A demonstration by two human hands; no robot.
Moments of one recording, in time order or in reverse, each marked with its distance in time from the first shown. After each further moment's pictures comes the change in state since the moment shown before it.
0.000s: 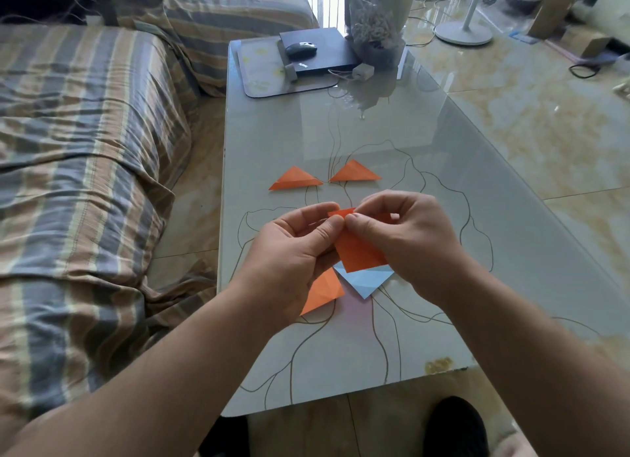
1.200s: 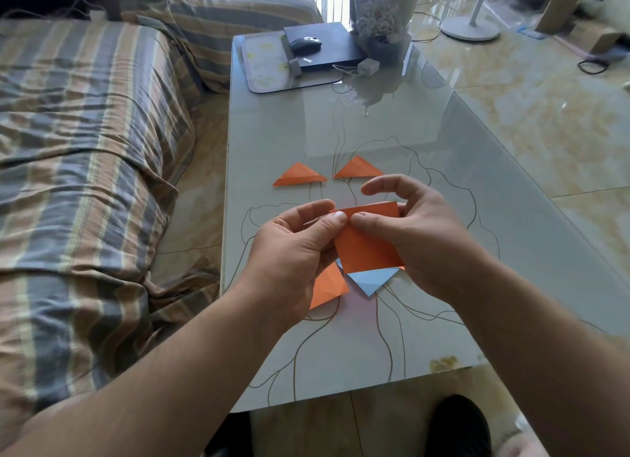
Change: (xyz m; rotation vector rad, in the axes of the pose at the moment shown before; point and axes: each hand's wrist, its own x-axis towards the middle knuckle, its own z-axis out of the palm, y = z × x) left_hand -0.001 -0.002 0.001 -0.026 0.131 0.017; right_hand -0.001 -0.006 -0.004 0.240 -0.054 0.202
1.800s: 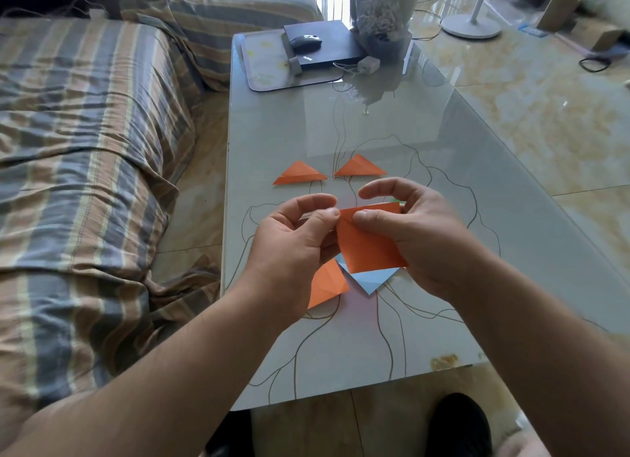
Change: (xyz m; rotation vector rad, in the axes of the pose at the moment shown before) left_hand -0.002 0.002 -0.002 0.093 -0.059 0.075; right_hand 0.002 0.001 0.001 0.028 0.026 0.063
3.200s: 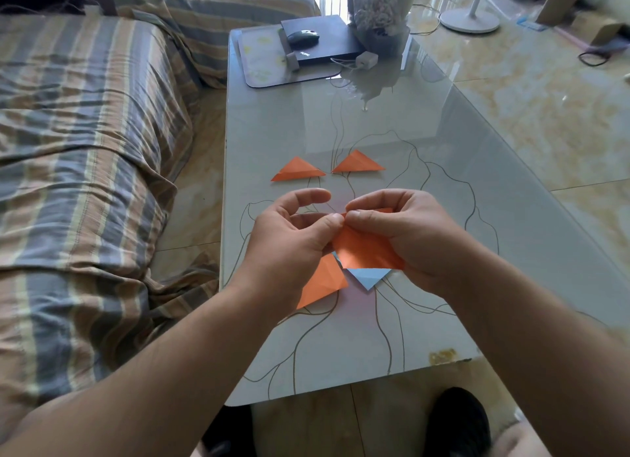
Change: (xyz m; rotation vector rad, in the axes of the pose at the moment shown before) left_hand 0.000 -0.001 -0.004 0.233 -0.001 0.058; right_hand -0.001 0.001 0.004 0.021 -0.043 0.074
